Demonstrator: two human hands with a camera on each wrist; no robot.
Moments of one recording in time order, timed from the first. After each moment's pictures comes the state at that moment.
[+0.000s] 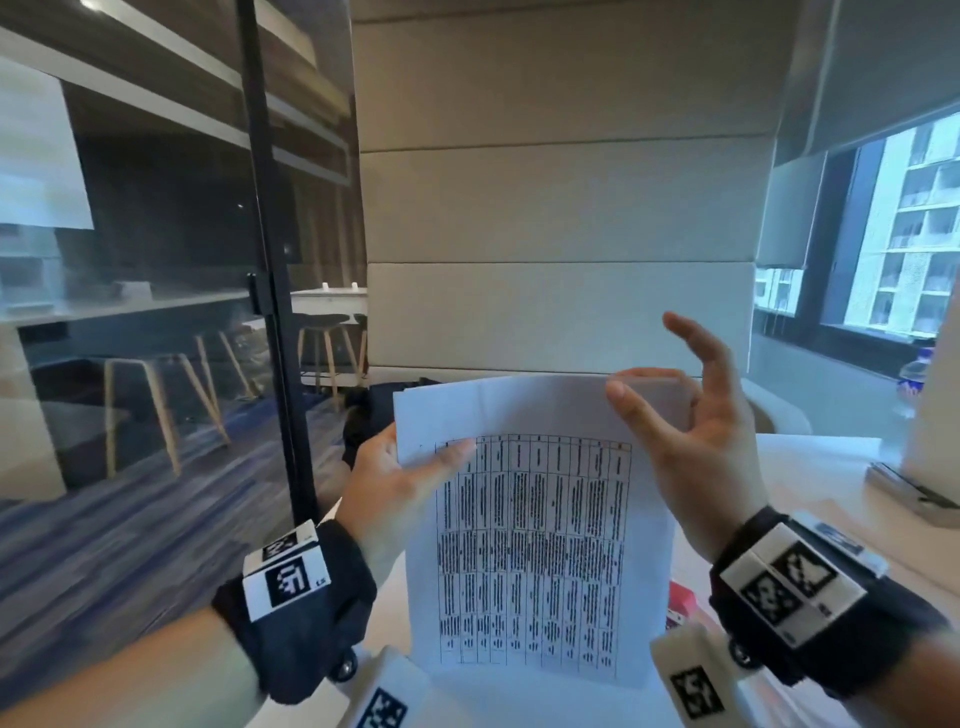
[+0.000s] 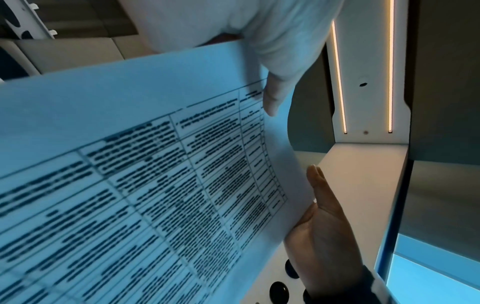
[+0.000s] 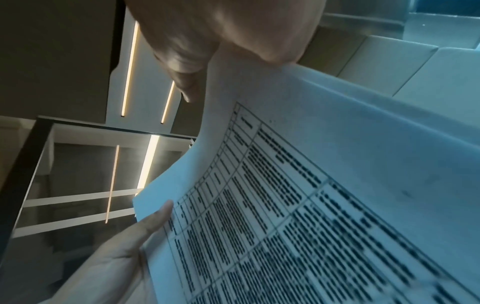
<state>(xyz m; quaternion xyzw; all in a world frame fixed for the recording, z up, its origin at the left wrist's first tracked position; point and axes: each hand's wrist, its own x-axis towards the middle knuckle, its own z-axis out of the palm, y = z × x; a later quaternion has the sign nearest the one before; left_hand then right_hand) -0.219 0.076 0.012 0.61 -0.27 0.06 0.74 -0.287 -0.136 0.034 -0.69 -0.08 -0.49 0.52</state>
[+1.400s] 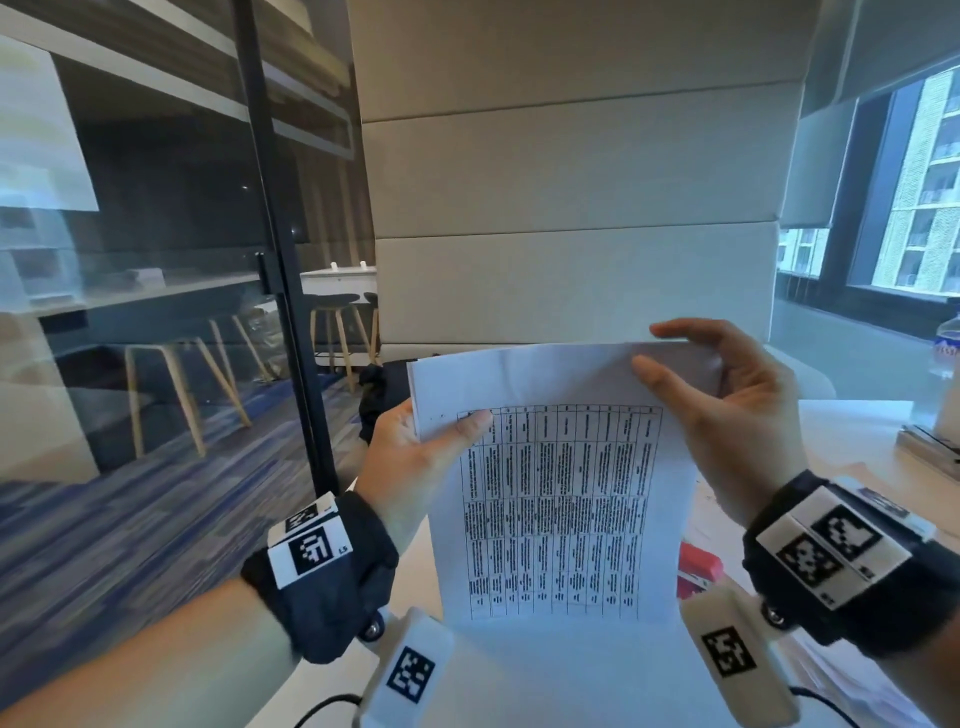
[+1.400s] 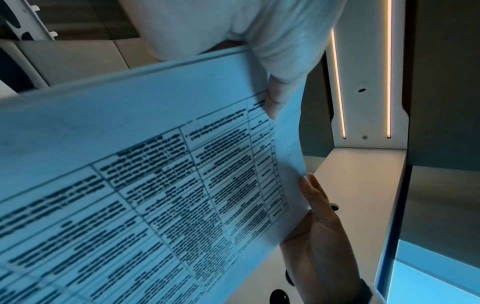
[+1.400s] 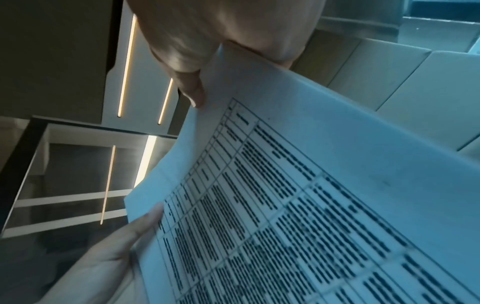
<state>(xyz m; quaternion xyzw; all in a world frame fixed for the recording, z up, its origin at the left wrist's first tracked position) -0.206 0.078 0.003 0.60 -0.31 0.05 0.74 -0.282 -0.141 0.028 -0.68 -0.09 -0.50 0.53</state>
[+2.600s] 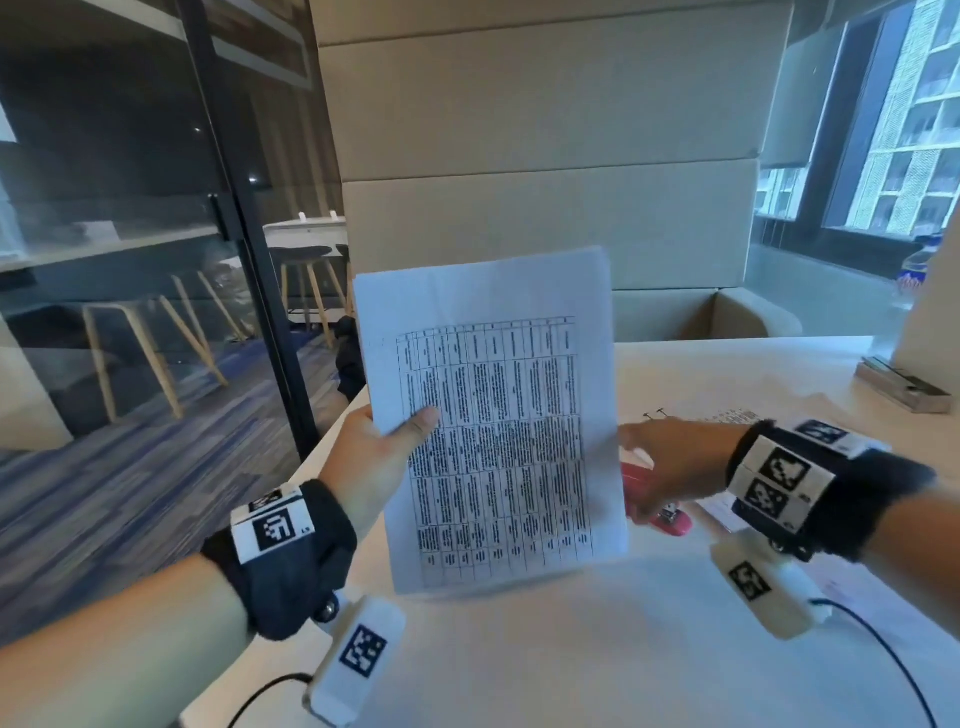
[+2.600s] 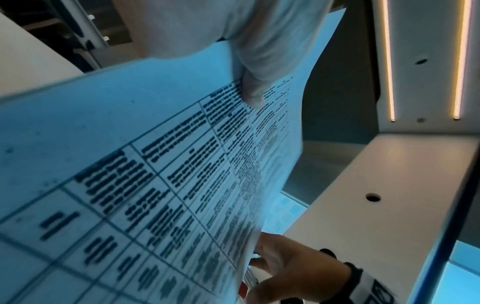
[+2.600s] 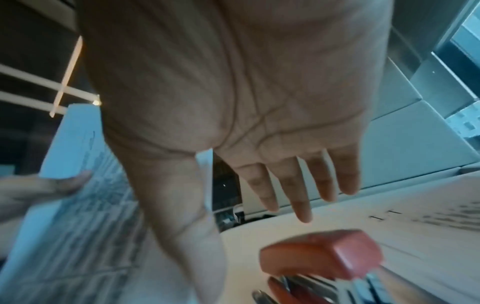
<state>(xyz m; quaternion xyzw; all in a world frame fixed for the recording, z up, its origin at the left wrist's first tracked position) -0.227 0.084 -0.029 0.73 -0.18 0.04 0.66 -0.277 -0.183 -0.027 -0.99 0.06 0.11 0.11</state>
